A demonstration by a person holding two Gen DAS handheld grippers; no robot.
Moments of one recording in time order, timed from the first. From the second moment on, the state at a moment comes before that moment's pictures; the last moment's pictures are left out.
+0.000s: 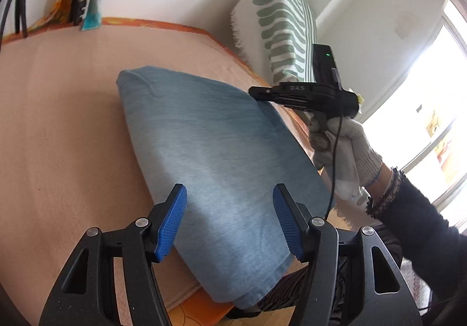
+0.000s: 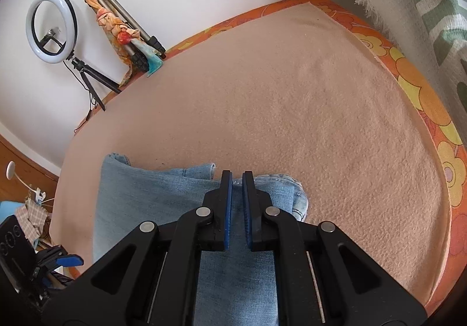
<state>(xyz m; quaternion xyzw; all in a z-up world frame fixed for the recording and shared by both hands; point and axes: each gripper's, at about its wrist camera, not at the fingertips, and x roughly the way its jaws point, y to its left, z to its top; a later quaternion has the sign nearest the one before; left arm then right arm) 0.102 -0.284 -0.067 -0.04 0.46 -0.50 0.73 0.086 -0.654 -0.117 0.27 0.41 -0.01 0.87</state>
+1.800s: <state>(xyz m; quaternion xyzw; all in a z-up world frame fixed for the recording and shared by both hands) 0.148 -0.332 -0.109 -0.10 0.53 -0.43 0.73 0.003 -0.636 -0.149 0.32 0.41 0.09 0.85</state>
